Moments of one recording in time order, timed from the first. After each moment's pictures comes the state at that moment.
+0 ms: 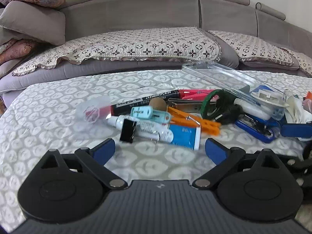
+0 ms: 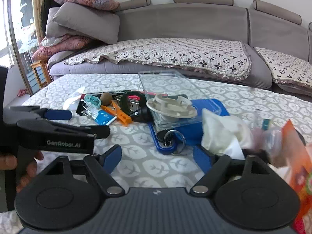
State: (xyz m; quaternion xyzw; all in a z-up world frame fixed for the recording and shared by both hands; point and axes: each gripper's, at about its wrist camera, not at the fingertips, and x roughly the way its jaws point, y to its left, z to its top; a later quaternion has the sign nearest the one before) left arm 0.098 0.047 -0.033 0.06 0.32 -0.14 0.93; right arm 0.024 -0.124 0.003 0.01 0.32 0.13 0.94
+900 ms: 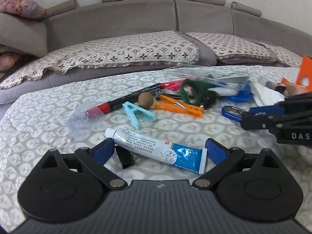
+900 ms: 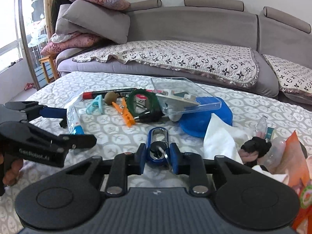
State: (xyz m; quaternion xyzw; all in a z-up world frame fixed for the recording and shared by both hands) left arm 0.053 0.056 -0.027 0.08 0.30 -0.20 0.93; right arm 0.016 -0.132 0.010 -0.01 0.31 0.16 0.94
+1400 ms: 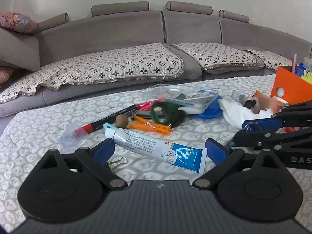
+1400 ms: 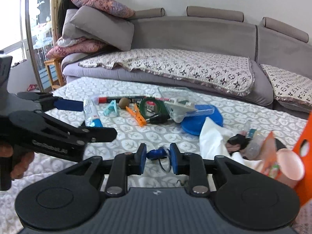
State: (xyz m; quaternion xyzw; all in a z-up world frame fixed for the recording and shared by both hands) left arm 0.037 0.028 -0.001 0.08 0.27 -0.23 0.93; right arm -0.026 -0.138 0.039 -0.02 0.28 0.16 0.95
